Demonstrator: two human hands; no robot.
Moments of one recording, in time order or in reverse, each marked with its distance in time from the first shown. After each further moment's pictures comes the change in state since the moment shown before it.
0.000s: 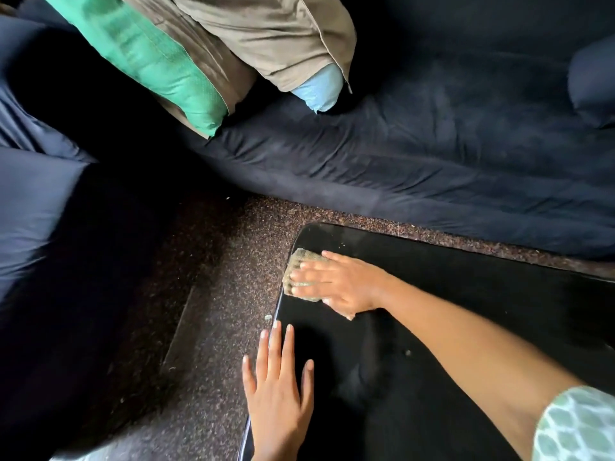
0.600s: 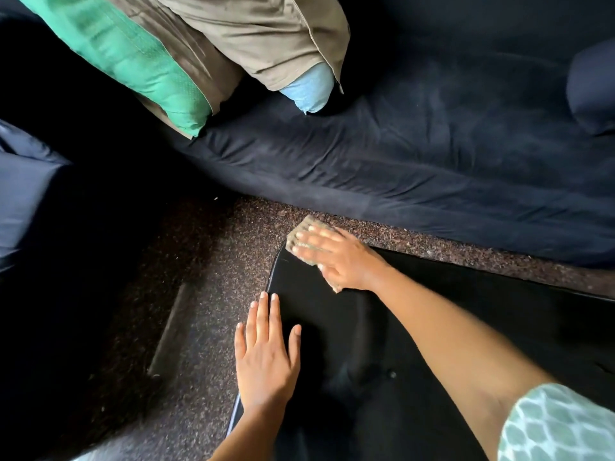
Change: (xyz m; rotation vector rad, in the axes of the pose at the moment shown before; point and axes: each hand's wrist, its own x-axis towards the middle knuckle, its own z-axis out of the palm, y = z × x) left_hand 0.074 0.026 0.001 0.080 -0.073 -0.022; right_hand 0.006 0.055 -0.011 0.078 0.115 0.263
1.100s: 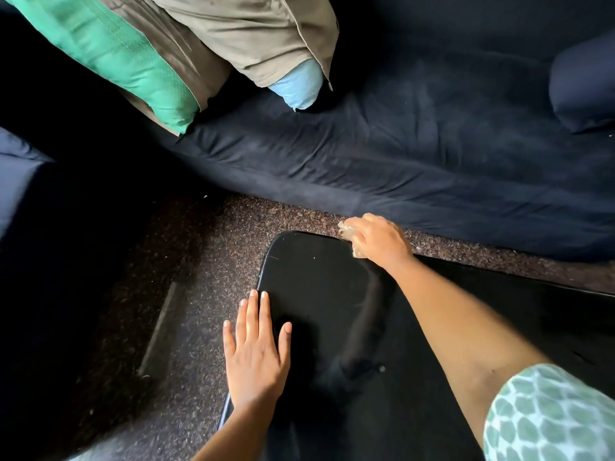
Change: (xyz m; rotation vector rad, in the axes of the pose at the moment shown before) left_hand -0.001 -0.001 0.001 0.019 -0.017 -0.001; right_hand -0.030 0.039 -0.028 0.103 0.002 0.727
